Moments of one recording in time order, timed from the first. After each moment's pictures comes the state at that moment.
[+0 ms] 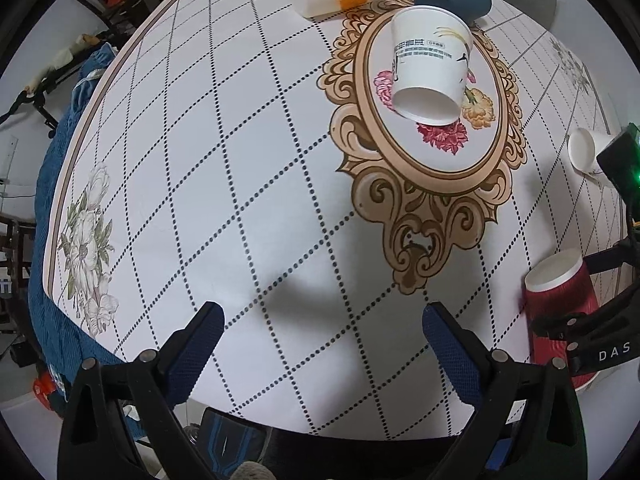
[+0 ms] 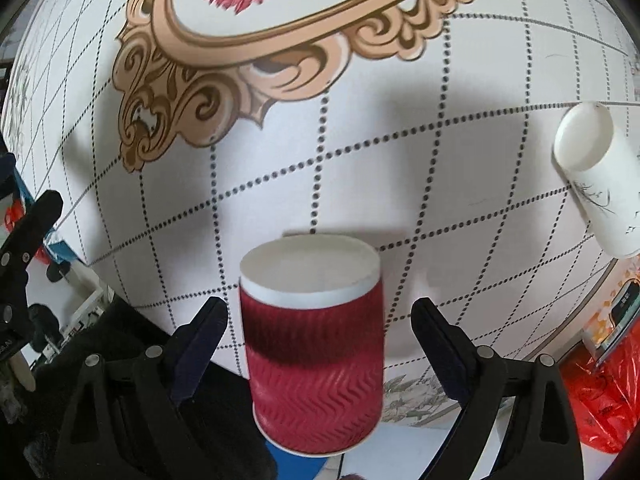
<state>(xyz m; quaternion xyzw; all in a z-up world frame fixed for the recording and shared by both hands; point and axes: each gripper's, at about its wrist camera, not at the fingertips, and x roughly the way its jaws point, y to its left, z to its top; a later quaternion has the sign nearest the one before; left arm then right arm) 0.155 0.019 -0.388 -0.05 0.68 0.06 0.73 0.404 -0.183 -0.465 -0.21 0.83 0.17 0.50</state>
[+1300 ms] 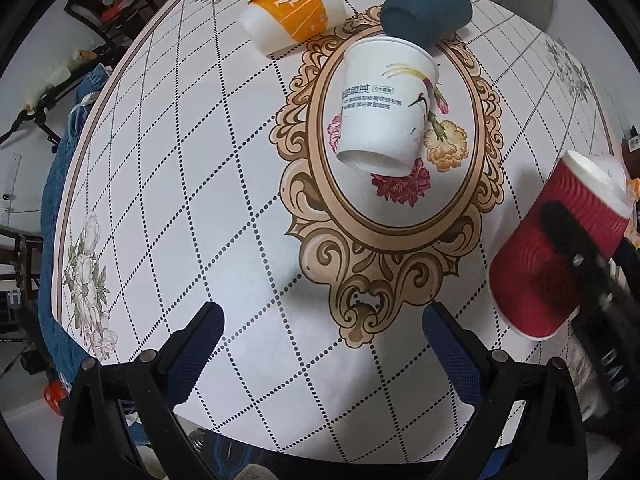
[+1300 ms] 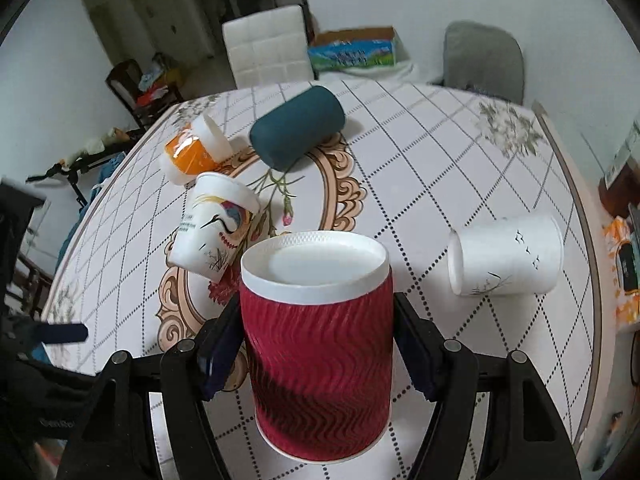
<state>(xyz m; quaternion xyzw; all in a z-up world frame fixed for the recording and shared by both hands) 0.211 -0.017 -0.375 -0.03 0.68 0.07 0.73 0.388 -0.209 -0.350 0.00 0.49 0.12 0.86</state>
